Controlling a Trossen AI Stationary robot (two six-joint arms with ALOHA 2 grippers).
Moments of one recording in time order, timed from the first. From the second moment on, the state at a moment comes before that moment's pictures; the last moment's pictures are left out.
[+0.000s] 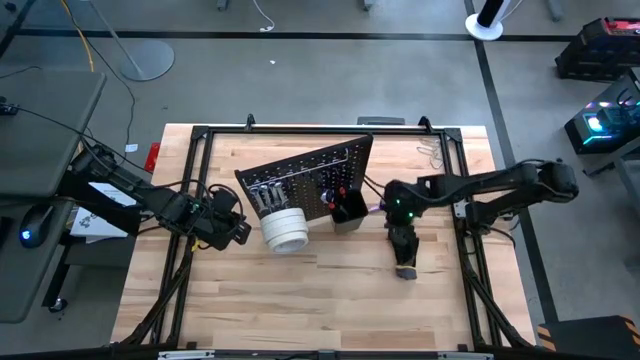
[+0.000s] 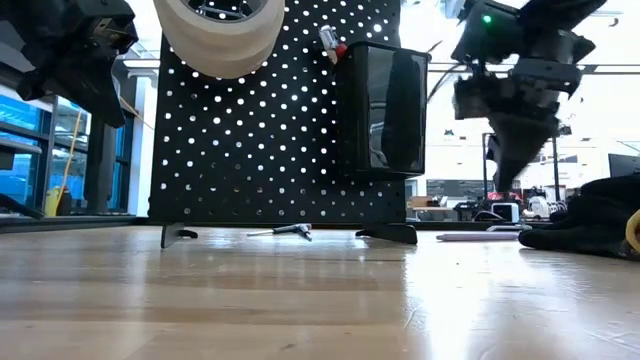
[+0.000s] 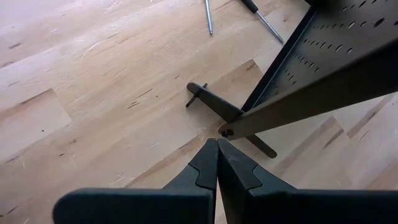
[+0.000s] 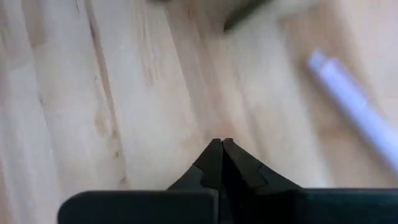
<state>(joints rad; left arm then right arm) -0.47 0.99 0.75 -0.98 -0.57 -1.38 -0.07 1.25 0.67 -0.55 -0.21 0.32</state>
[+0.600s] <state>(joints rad) -0.47 0.99 0.75 -0.98 -0.55 -1.38 -0.27 1.39 0.69 -0.47 -0.11 -0.40</state>
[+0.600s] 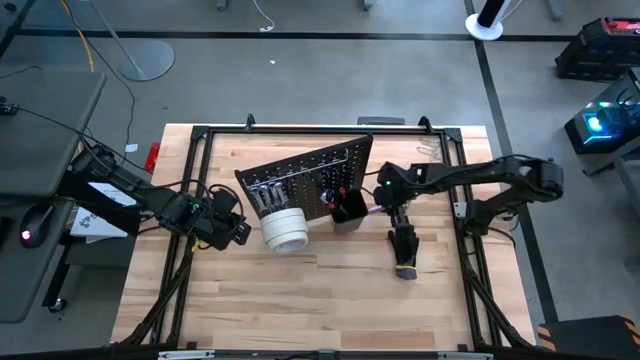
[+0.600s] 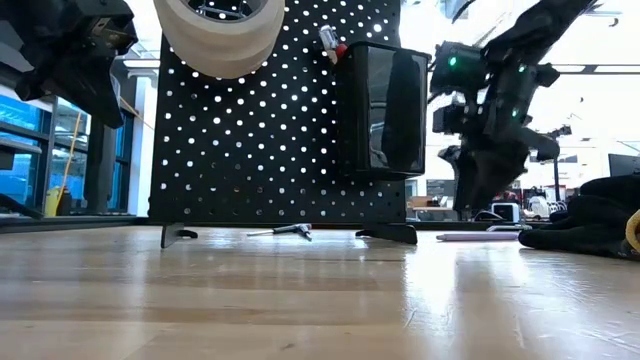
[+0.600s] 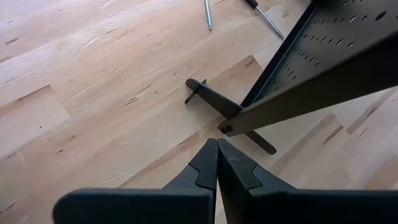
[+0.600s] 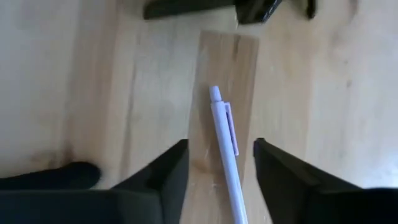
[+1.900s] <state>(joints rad) -0.47 0.99 0.75 -0.98 -0.52 -1.34 -0.20 1.35 0.75 -0.64 0.04 -0.06</state>
